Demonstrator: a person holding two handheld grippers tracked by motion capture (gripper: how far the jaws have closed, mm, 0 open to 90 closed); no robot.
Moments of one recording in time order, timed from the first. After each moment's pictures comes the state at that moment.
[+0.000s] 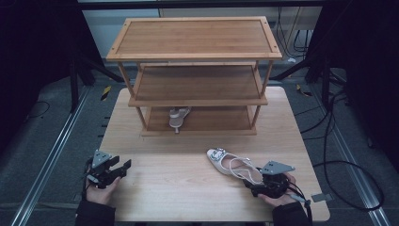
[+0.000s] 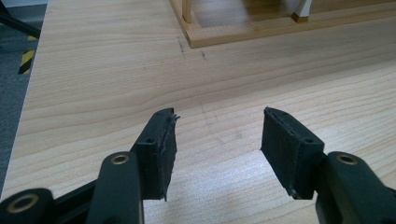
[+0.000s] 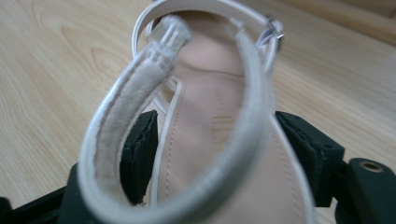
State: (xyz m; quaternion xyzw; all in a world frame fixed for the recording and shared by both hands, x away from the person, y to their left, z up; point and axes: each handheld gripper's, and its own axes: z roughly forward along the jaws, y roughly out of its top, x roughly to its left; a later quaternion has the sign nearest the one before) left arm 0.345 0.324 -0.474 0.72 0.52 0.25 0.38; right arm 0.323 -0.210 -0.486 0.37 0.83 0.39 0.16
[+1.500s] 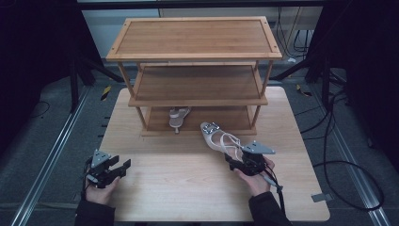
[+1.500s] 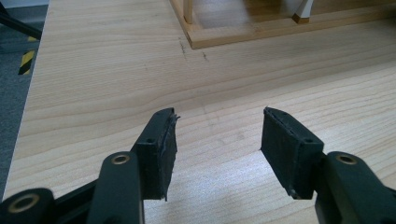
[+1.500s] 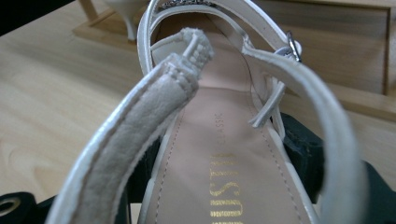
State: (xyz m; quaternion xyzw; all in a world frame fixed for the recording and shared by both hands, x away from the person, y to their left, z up) left arm 0.345 0.326 -0.474 0.72 0.52 0.26 0.39; right arm 0.374 -0.145 -0.470 0.46 0.73 0.46 0.21
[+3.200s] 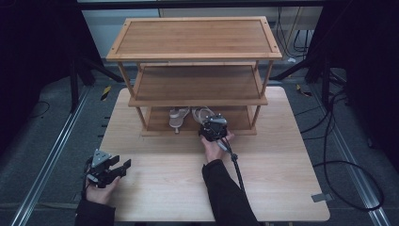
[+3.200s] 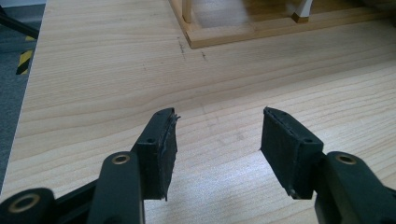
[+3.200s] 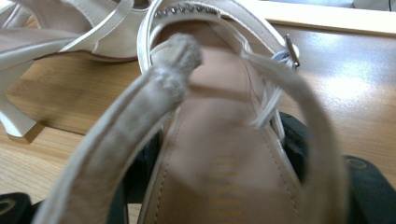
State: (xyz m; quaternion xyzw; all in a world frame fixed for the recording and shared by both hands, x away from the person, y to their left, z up) left arm 0.347 0.325 -0.475 0.72 0.52 0.25 0.39; right arm 0.498 -0.039 -0.494 0.54 0.69 0.39 0.30
